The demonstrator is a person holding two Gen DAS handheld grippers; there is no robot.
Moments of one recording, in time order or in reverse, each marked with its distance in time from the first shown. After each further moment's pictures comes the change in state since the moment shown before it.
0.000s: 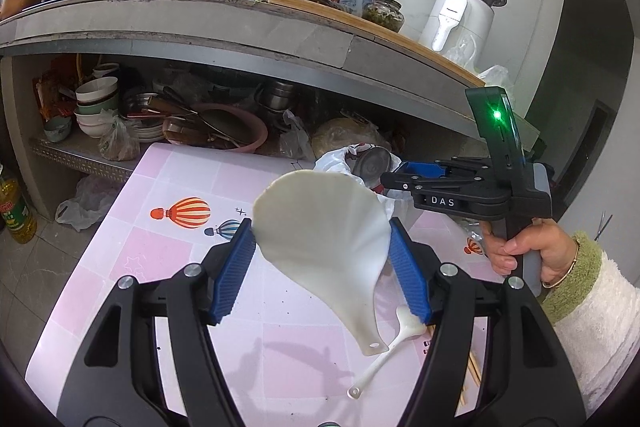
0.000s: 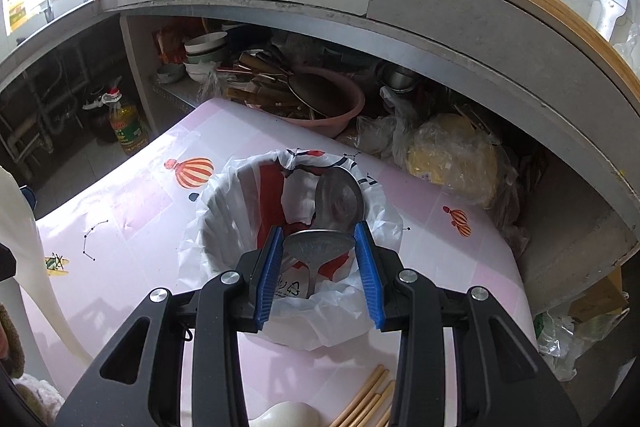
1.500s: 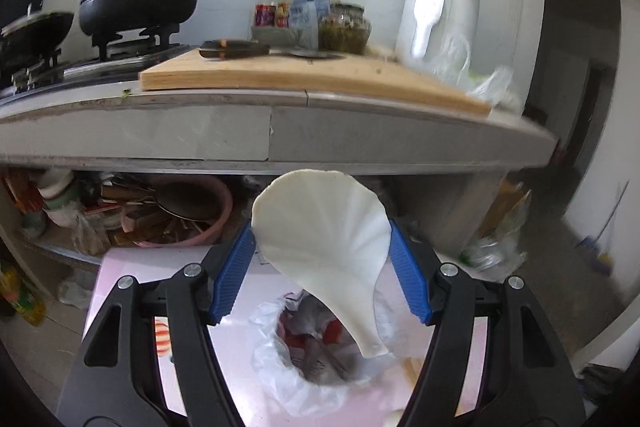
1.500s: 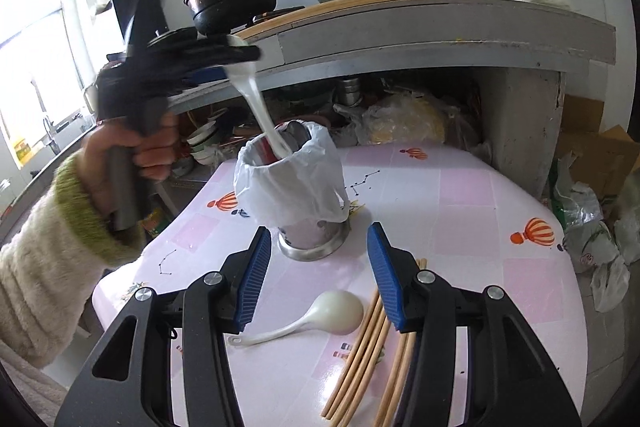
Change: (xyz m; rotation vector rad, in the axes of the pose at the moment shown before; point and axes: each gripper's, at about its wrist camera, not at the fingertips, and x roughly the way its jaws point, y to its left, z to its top) left arm 0.122 -0.092 0.122 0.198 -0.003 0.033; right arm -0.148 -0.028 -0.164 0.414 -0.258 0.067
